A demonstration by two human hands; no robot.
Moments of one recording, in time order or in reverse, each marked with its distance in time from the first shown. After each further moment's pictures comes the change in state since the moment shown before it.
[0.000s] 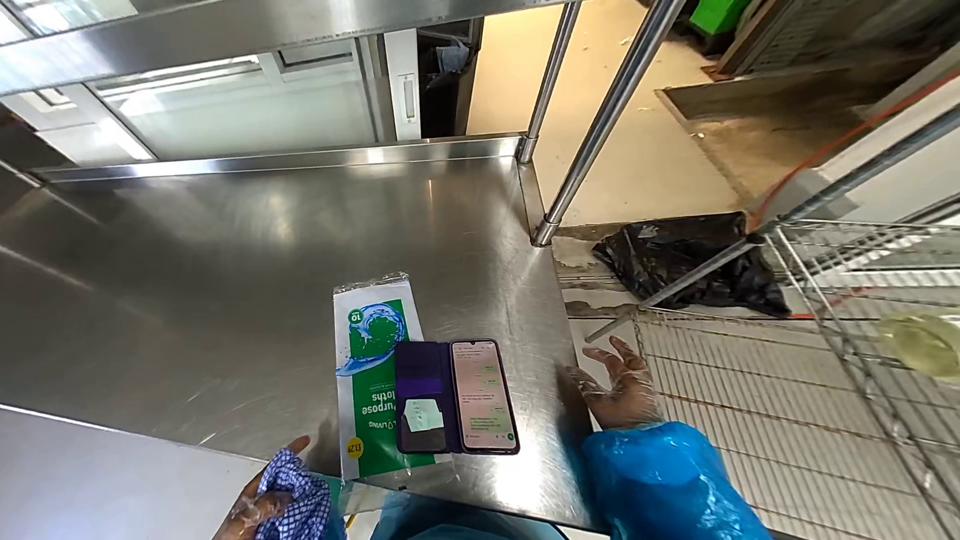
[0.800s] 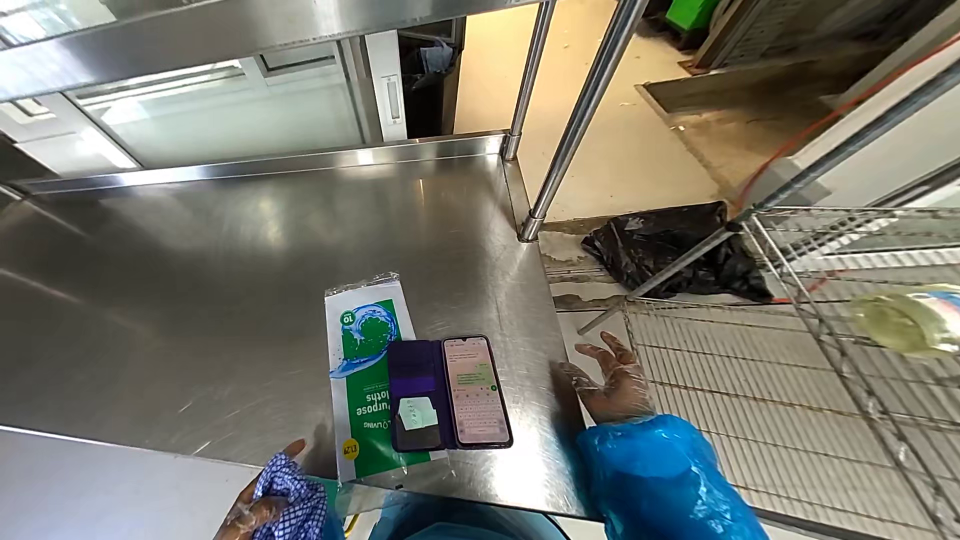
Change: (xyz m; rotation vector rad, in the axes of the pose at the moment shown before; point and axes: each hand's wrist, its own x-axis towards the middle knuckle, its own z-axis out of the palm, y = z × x) left_hand 0.000 0.000 -0.003 -0.005 -0.018 0.000; right_hand -0.004 0.004 -0.002 0.005 -0.011 0.024
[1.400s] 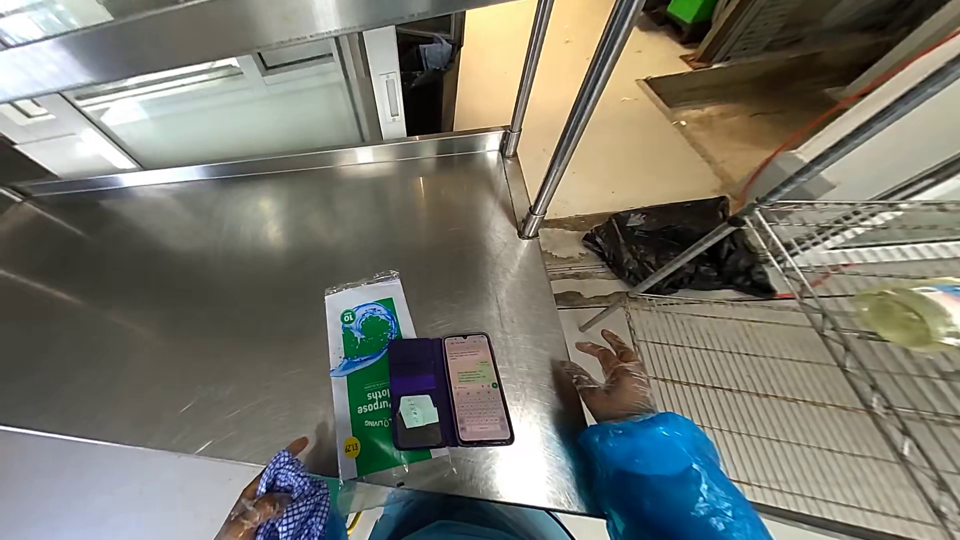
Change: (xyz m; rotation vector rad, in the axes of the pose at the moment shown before) left_hand 0.002 0.001 0.000 0.023 0.011 -0.021; right_hand 0.000 0.004 0.000 -0.031 -0.006 -0.001
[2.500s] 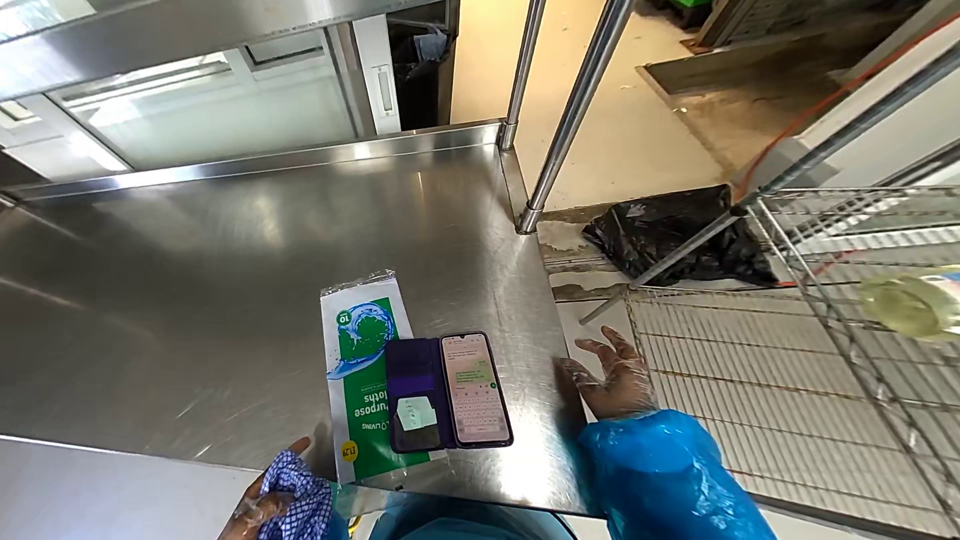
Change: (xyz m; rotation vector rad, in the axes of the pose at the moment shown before) left_hand 0.007 0.001 0.003 0.034 0.029 -0.048; right_hand 0.003 0.004 0.002 0.005 0.022 -0.001
